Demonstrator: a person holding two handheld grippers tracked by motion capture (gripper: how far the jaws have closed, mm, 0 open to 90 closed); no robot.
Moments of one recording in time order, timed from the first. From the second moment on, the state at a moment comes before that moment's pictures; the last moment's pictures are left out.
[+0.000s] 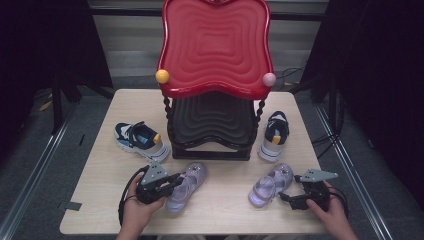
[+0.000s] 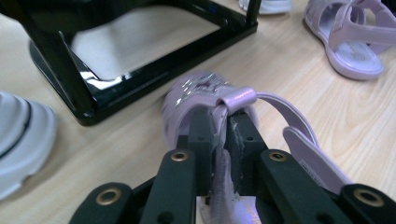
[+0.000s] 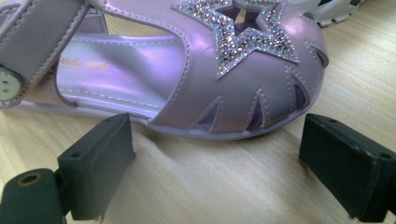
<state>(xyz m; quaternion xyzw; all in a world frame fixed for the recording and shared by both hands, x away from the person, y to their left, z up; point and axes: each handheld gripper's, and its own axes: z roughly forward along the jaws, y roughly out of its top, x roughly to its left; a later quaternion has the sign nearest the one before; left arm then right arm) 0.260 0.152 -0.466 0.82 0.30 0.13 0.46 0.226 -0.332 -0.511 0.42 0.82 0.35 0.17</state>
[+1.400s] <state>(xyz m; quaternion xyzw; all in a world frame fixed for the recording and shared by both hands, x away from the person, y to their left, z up) 0.251 0.155 -0.435 0.78 0.28 0.18 0.53 0.226 -0.332 -0.511 0.42 0.82 0.35 0.17</state>
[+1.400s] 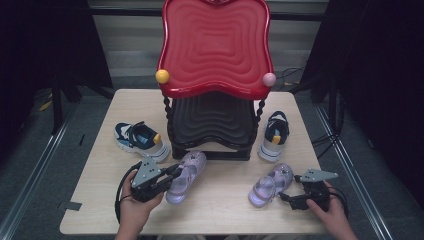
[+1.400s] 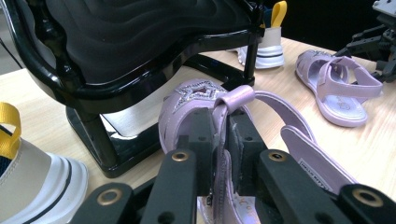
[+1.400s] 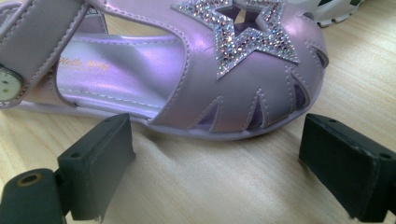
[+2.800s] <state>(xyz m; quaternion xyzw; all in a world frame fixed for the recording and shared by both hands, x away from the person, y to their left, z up) 0.247 0.149 -0.389 0.75 0.25 0.22 0.57 0.226 -0.332 -0.511 0.42 0.82 0.35 0.17</state>
